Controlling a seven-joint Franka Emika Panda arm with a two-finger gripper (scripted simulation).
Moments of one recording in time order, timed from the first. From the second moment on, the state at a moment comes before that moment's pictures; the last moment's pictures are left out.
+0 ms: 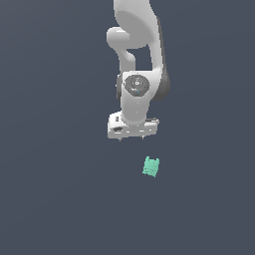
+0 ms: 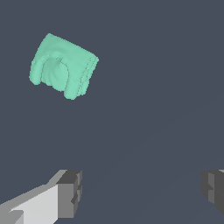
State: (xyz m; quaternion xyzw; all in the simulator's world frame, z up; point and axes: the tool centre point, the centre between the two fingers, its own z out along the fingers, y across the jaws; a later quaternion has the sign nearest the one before) arm -0.020 0.017 0.125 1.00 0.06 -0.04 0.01
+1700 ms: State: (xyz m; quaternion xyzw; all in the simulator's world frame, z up) arm 0.061 0.101 0.087 0.99 -0.12 0.00 0.00
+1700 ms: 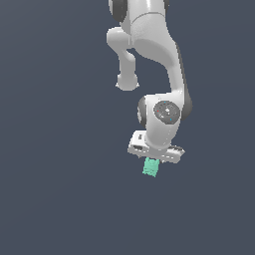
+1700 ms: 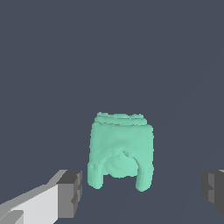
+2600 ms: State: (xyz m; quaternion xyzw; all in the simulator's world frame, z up) arm 0.067 0.111 0.054 0.99 -0.14 0.00 0.00
